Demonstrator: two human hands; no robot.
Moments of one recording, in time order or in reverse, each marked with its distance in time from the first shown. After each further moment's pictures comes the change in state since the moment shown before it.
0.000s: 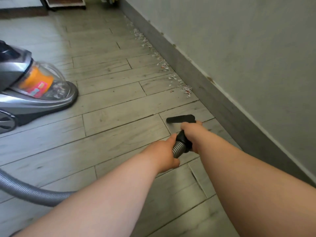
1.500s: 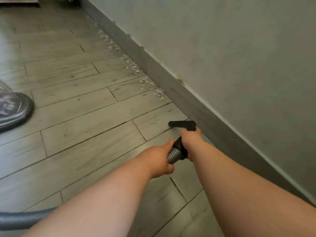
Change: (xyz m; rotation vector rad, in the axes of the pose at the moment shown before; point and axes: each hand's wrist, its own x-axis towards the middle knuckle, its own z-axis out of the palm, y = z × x) left_hand 0.050 0.034 0.013 0.045 -0.121 0.187; right_hand 0.028 0.017 -0.054 0.248 0.195 0.107
